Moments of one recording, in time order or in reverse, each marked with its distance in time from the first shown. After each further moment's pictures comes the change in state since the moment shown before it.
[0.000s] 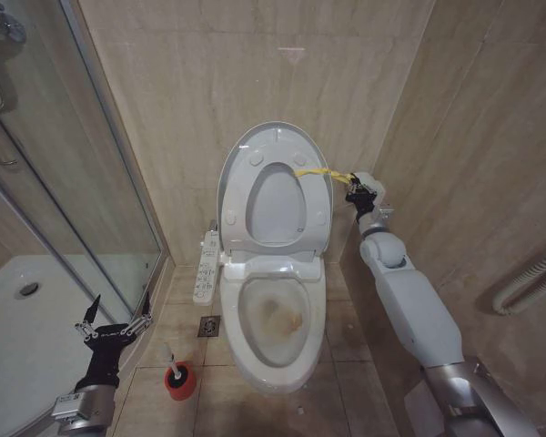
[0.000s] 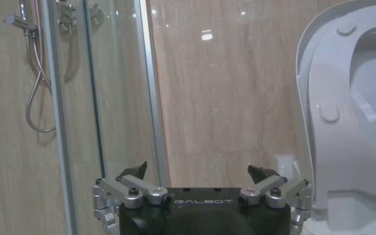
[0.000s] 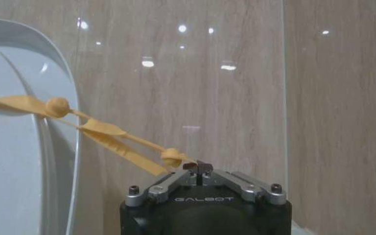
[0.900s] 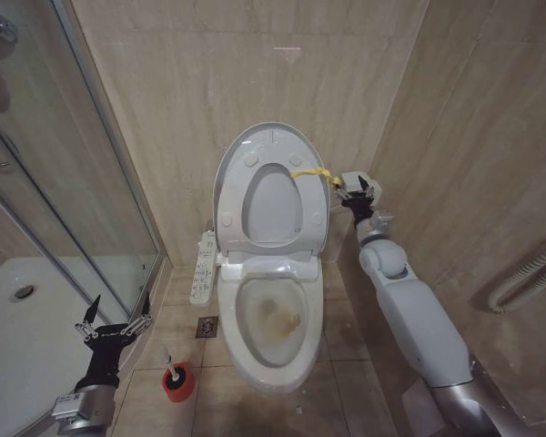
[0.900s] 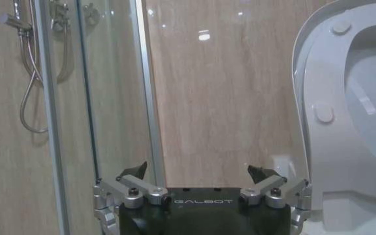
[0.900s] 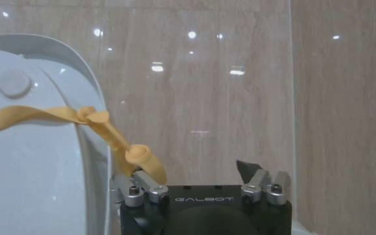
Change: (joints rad) left arm 0.000 0.000 0.000 0.000 0.000 0.000 0.000; right arm -0.069 -0.004 -0.008 0.121 -0.006 -0.003 0.001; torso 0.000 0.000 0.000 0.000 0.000
